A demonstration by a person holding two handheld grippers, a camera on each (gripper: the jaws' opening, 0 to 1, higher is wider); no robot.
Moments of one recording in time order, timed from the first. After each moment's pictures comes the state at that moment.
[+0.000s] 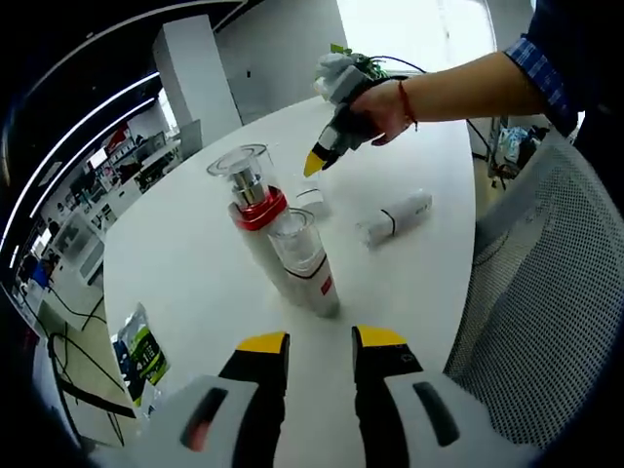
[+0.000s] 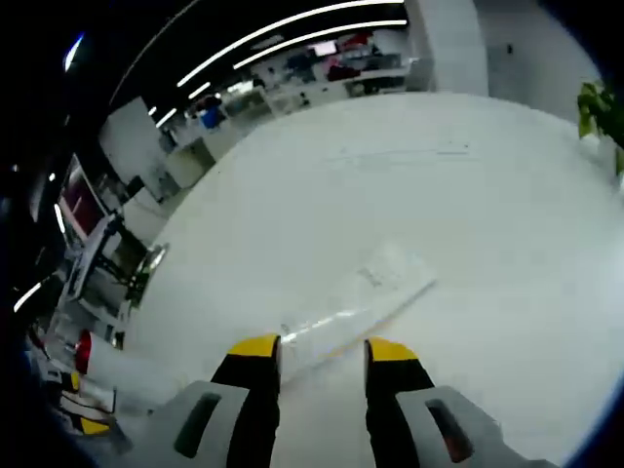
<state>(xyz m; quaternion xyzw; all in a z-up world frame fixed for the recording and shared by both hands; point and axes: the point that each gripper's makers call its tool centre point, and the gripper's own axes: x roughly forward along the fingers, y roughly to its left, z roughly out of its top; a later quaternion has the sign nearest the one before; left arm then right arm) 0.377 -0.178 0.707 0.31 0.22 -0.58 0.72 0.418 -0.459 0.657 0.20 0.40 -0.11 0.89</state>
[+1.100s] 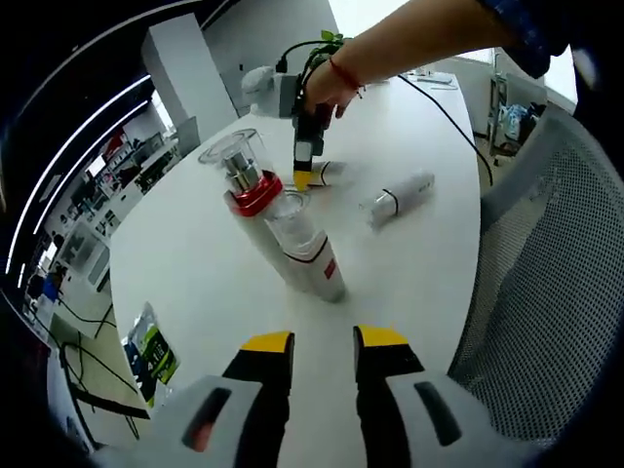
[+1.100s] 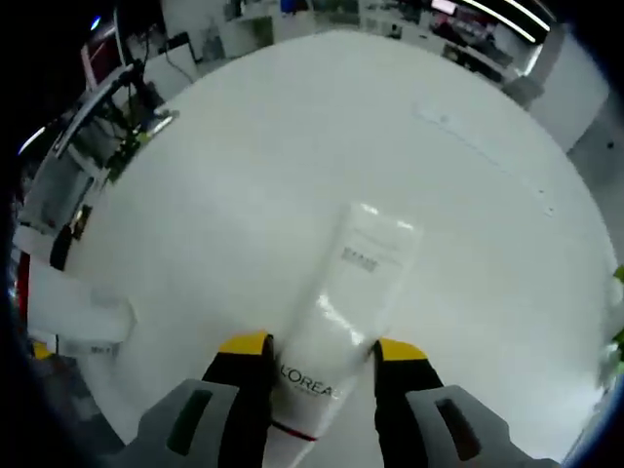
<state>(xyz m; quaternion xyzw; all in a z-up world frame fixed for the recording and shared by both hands) 0.381 -0.171 0.697 0.36 0.22 -0.57 0.71 0.445 -0.444 0.624 -0.03 0.57 0.02 0.82</state>
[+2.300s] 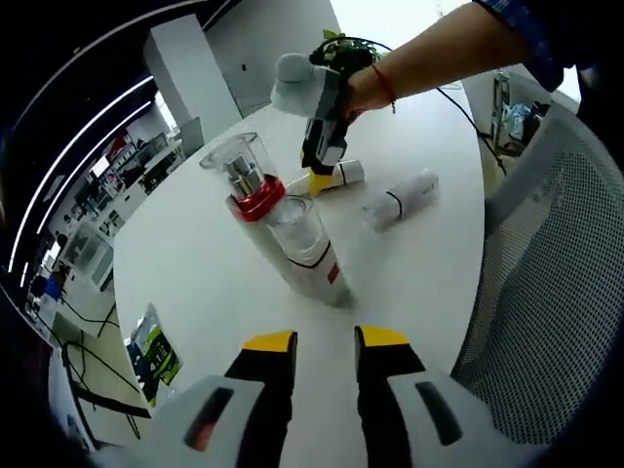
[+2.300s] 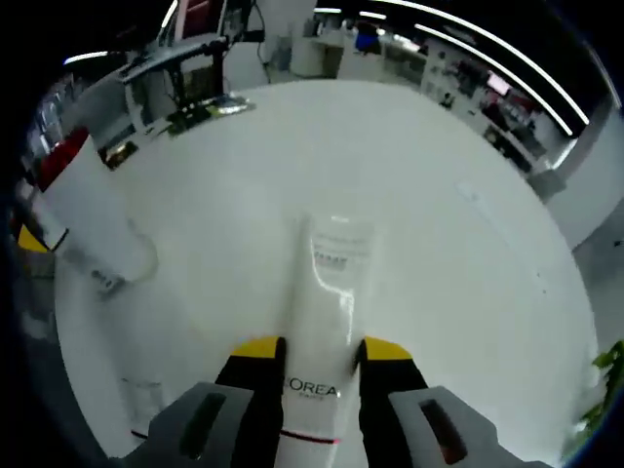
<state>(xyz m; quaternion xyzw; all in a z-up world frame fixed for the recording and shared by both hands) 0.384 -0.176 0.701 0.34 0.22 -0.56 0.72 0.434 -0.416 0.645 -0.16 0.43 0.10 0.88</state>
